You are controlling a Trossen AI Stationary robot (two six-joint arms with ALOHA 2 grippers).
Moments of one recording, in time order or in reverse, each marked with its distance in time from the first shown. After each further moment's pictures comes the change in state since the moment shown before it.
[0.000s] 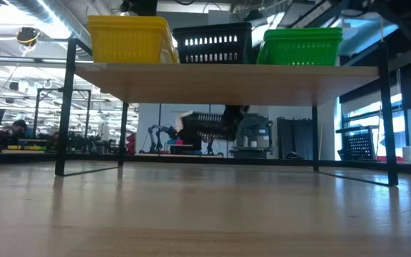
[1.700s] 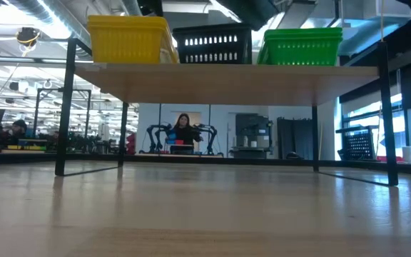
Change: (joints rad) left arm 0.001 0.000 0.000 -0.007 0.473 0.338; right arm 0.397 -0.088 0.798 -0.852 -0.114 -0.810
